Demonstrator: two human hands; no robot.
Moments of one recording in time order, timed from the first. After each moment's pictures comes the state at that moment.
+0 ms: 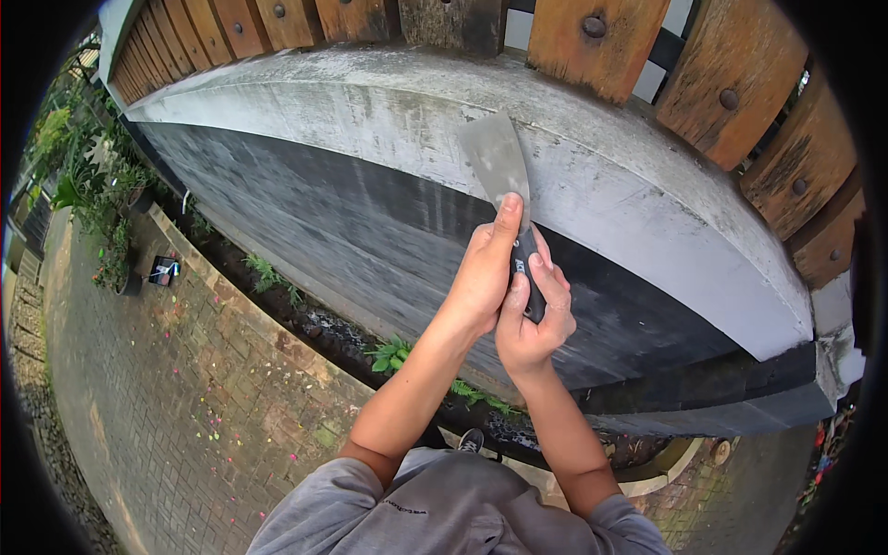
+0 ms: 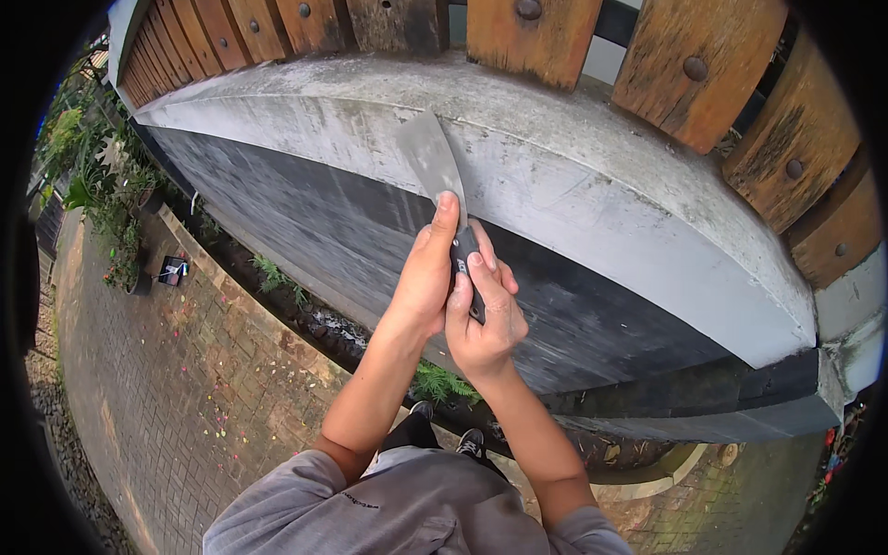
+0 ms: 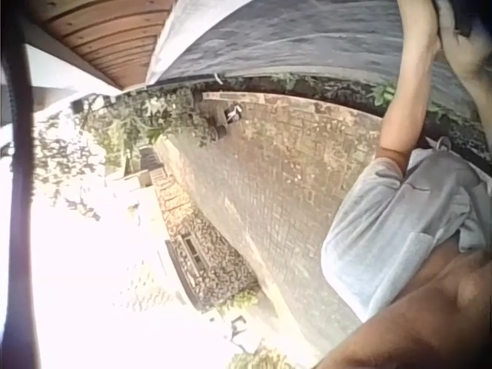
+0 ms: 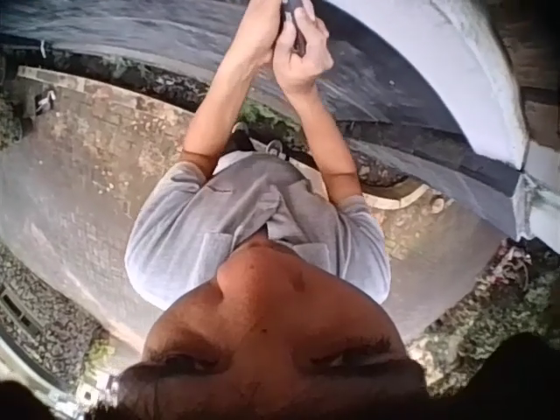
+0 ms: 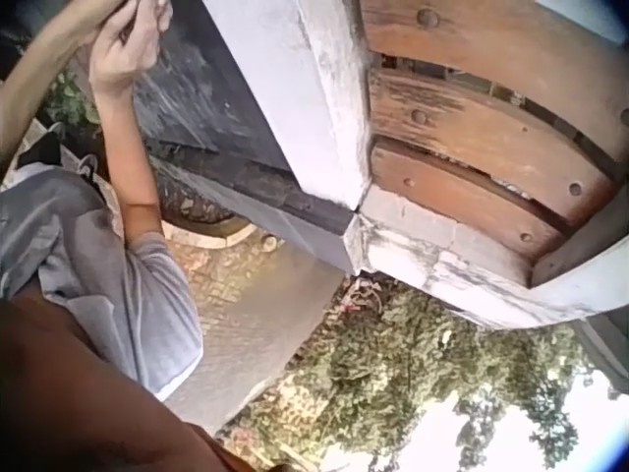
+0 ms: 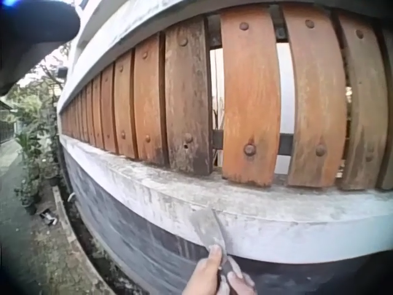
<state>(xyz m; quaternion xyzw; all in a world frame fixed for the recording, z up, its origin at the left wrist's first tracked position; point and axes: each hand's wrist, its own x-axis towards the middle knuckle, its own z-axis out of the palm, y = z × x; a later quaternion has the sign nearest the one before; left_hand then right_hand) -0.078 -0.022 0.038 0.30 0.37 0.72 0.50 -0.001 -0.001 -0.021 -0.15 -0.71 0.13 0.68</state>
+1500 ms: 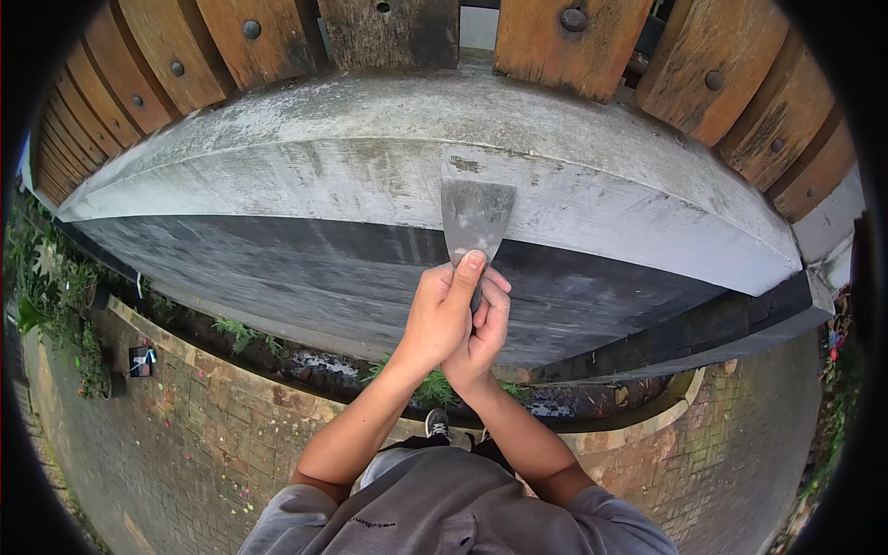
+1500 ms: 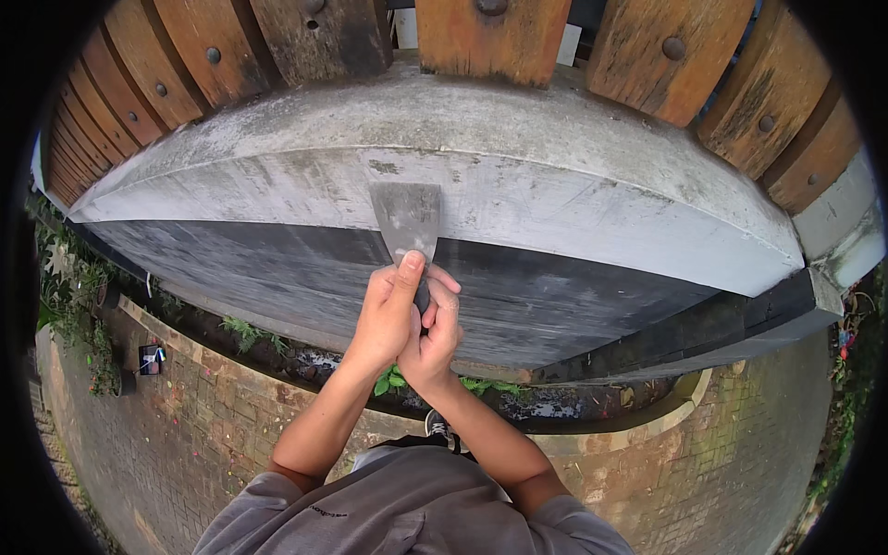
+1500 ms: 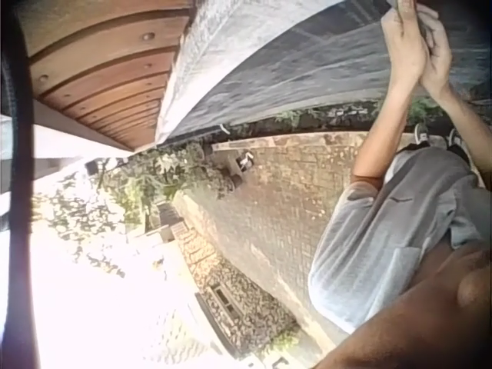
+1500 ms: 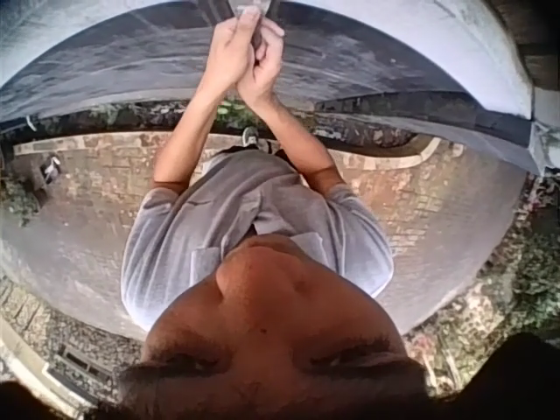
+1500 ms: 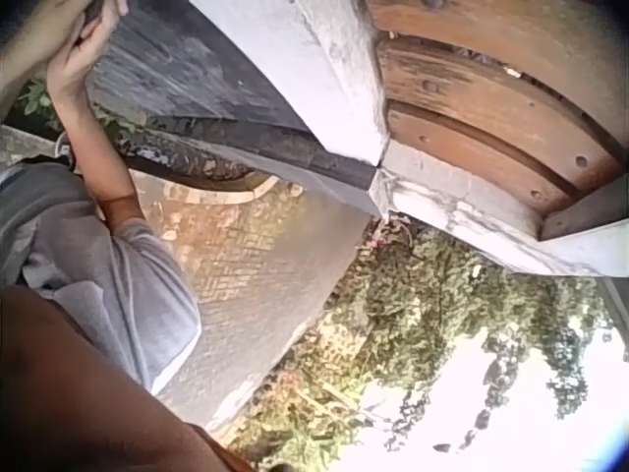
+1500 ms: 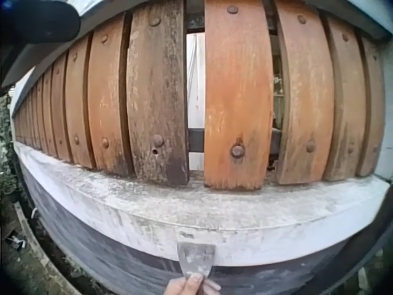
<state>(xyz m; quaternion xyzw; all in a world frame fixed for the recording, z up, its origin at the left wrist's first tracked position) -0.149 -0.040 0.009 0.48 0.46 0.61 0.43 -0.086 -0.039 -0.058 -0.29 -0.61 0.31 0.67</state>
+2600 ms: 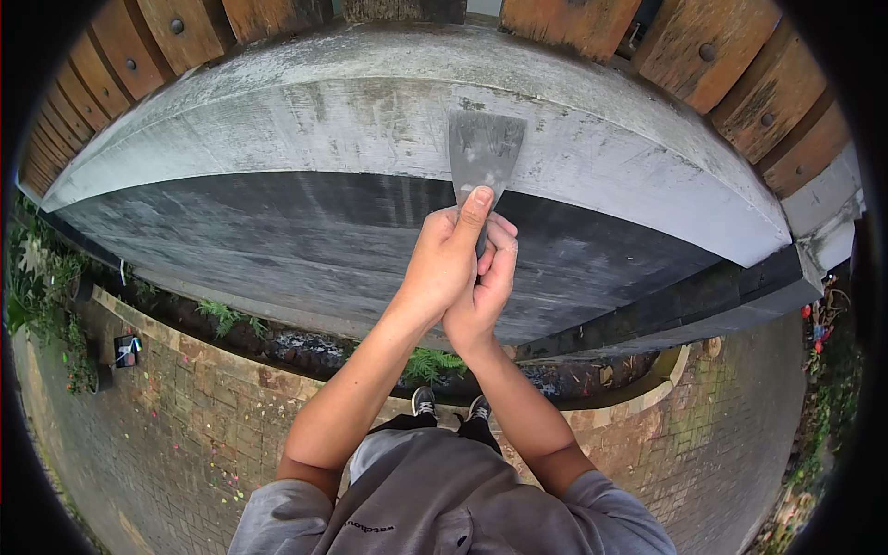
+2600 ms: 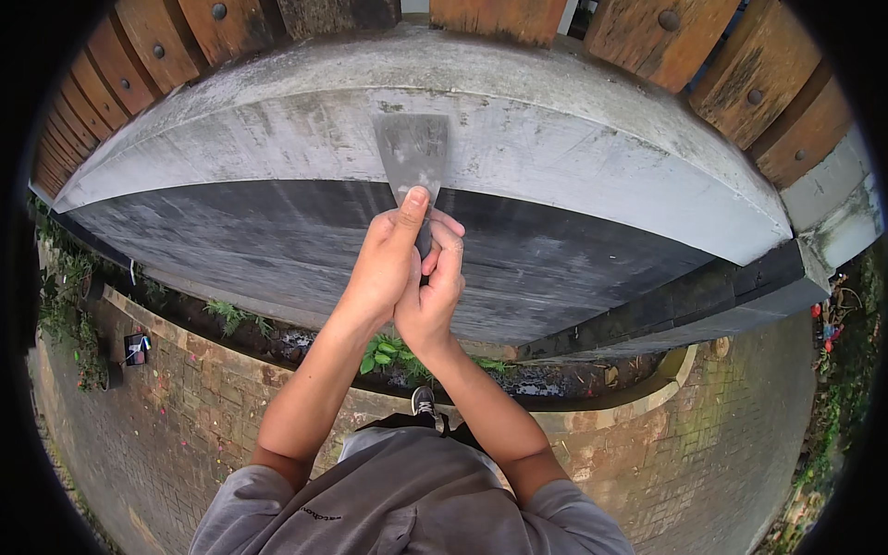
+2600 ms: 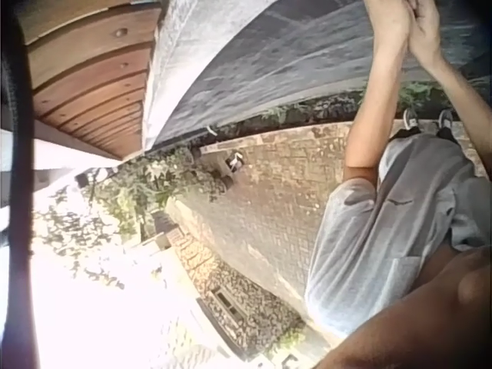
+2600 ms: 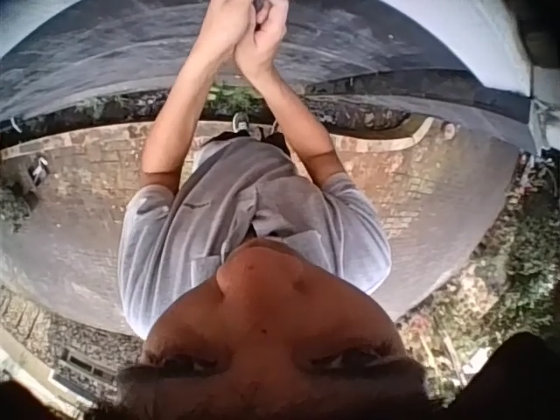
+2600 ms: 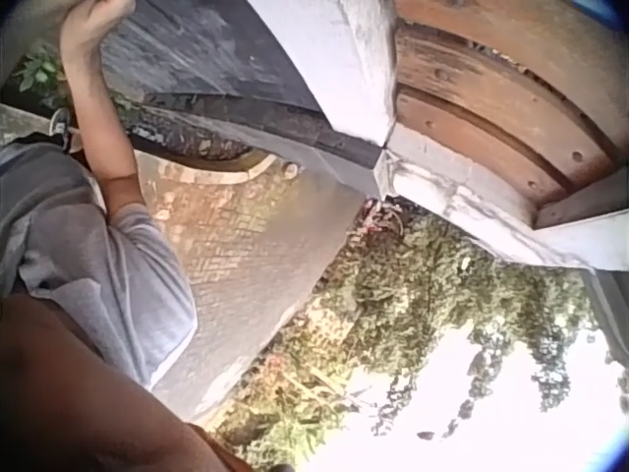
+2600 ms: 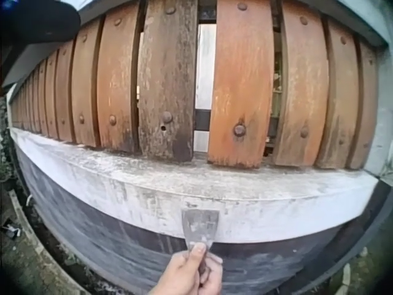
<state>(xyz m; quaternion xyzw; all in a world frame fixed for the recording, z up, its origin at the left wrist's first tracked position) -0.146 -0.038 0.023 0.42 0.46 0.61 0.49 -0.089 -0.035 -0.037 -0.30 -0.62 0.26 0.68</state>
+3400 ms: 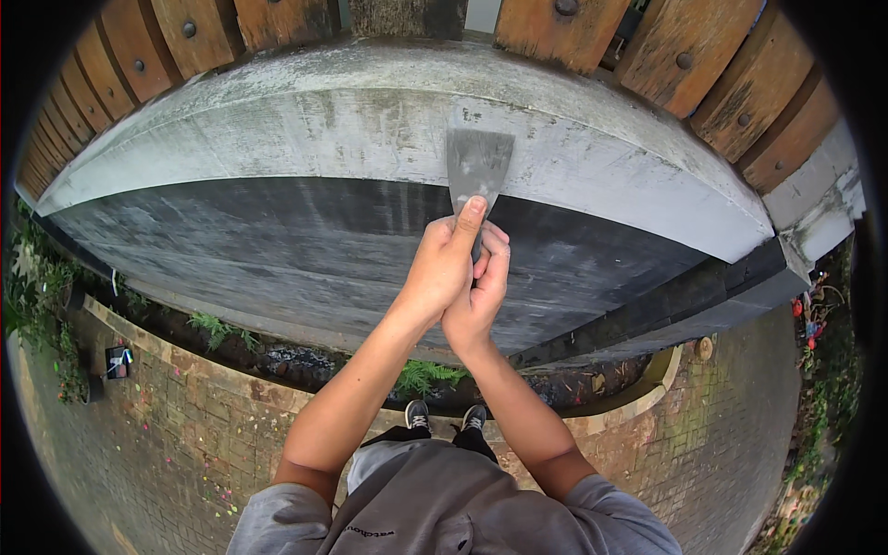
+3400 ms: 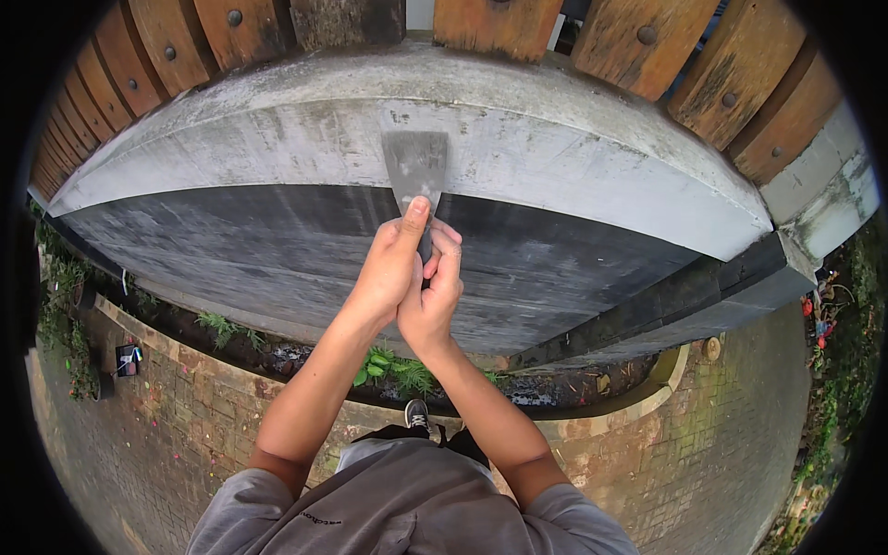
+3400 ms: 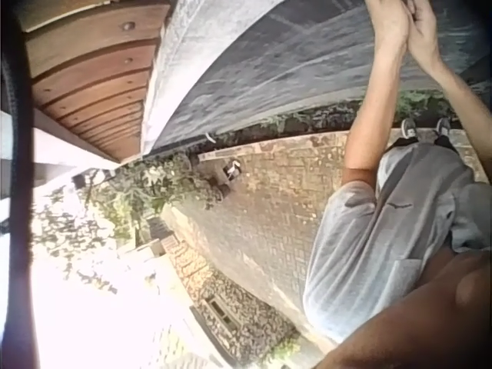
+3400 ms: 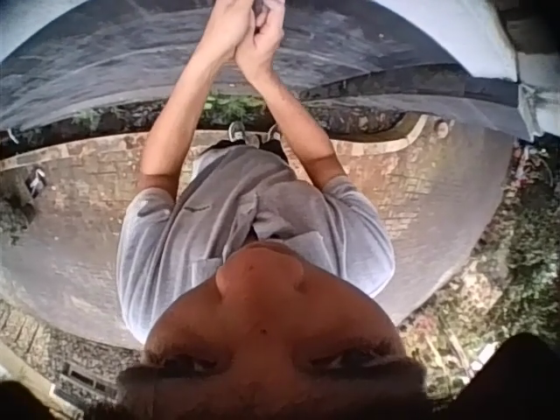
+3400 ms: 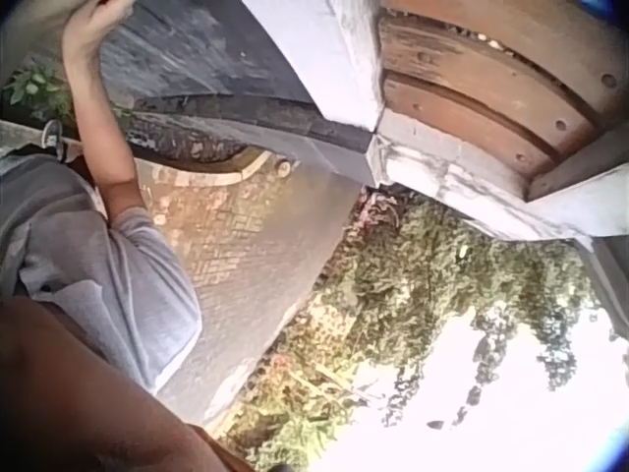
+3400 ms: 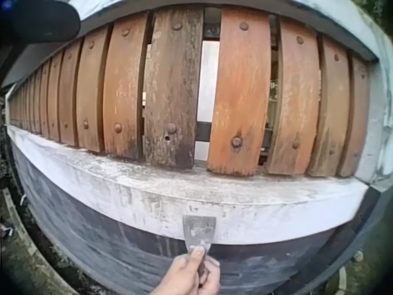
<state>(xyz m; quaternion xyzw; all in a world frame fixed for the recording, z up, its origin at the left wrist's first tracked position) -0.150 -0.035 0.015 0.46 0.47 0.59 0.48 -0.085 -0.036 -0.047 -0.31 -0.63 0.26 0.66</state>
